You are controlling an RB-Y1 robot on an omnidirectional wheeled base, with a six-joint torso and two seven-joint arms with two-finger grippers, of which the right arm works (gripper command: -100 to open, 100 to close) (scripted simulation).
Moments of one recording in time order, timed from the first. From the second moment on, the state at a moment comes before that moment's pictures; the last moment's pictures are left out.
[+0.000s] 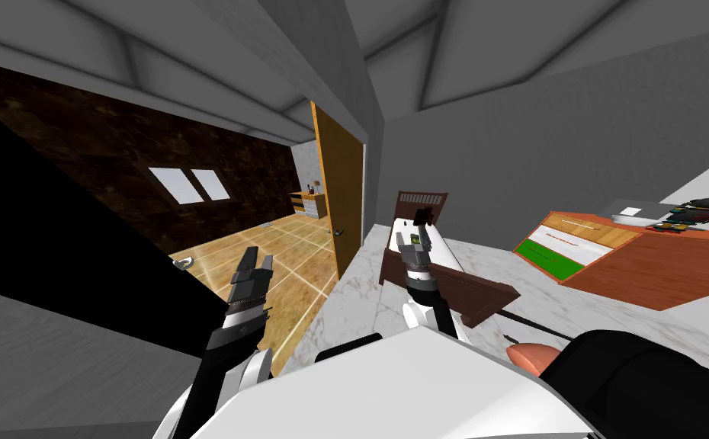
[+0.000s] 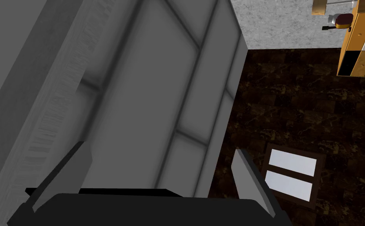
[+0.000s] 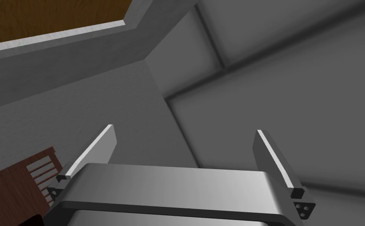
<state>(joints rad) 0.49 -0.02 0.05 -2.23 -0.11 -0.62 -0.02</state>
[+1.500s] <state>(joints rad) 0.33 -0.06 0.10 -1.86 -0.03 -0.67 -0.06</state>
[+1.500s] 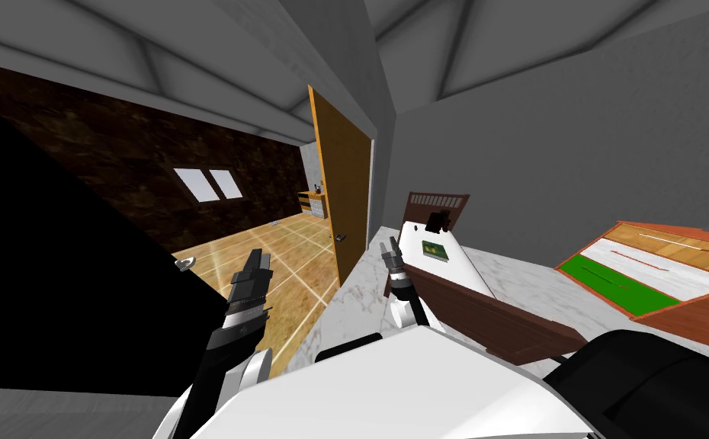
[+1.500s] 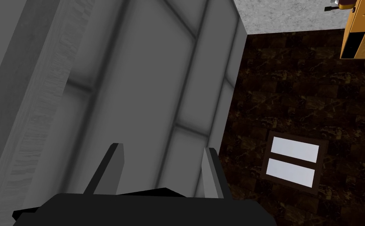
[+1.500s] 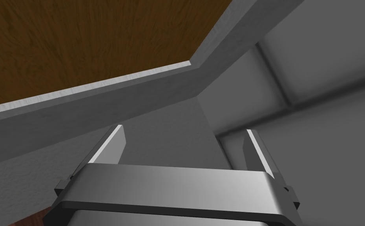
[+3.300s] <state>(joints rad) 0.13 -0.08 0.15 -1.39 0.08 -0.74 -0.13</state>
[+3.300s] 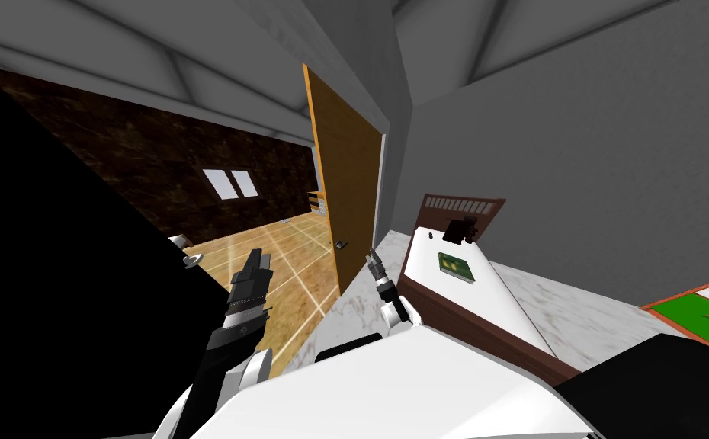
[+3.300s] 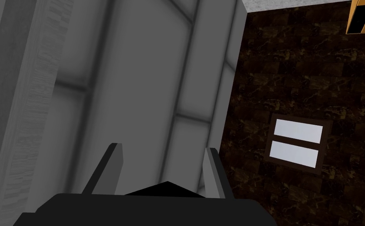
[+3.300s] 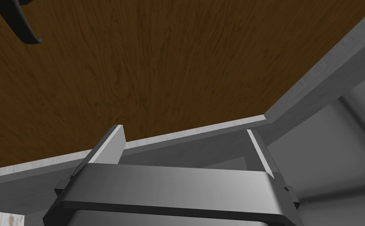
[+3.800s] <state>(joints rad) 0.07 -0.08 0.17 -1.25 0.11 -0.76 -0.15</state>
